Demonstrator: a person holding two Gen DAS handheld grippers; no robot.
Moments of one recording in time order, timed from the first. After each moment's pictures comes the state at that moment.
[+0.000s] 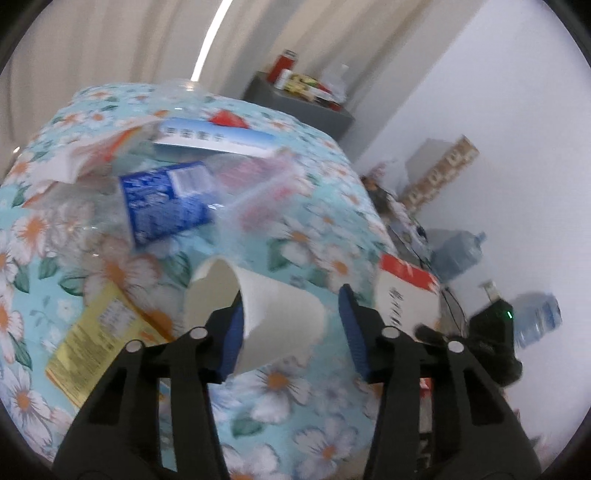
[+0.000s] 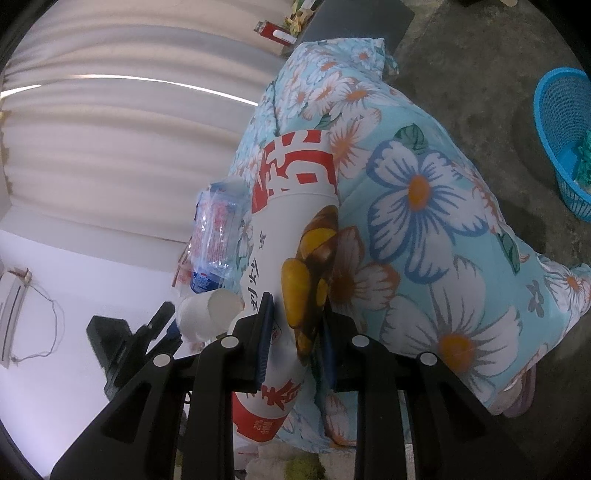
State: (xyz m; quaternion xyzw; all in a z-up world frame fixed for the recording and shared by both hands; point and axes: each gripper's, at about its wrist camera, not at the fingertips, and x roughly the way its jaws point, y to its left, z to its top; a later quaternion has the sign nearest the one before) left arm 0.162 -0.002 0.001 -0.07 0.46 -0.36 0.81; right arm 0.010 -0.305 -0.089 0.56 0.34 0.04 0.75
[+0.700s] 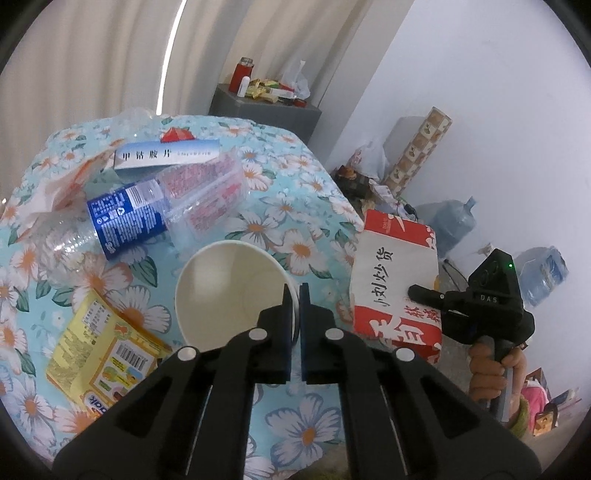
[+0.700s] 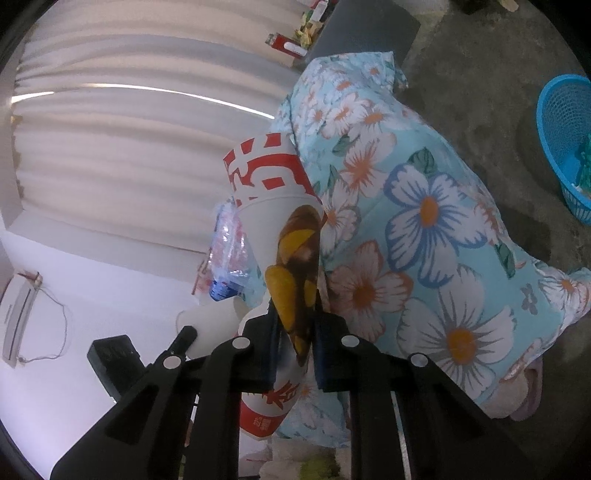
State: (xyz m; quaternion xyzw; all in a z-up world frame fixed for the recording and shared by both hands) left arm 0.124 -0.020 0.018 -0.01 0.42 -0.39 0.82; right arm -0.009 -0.314 -0.069 0.57 0.31 0.05 0.76
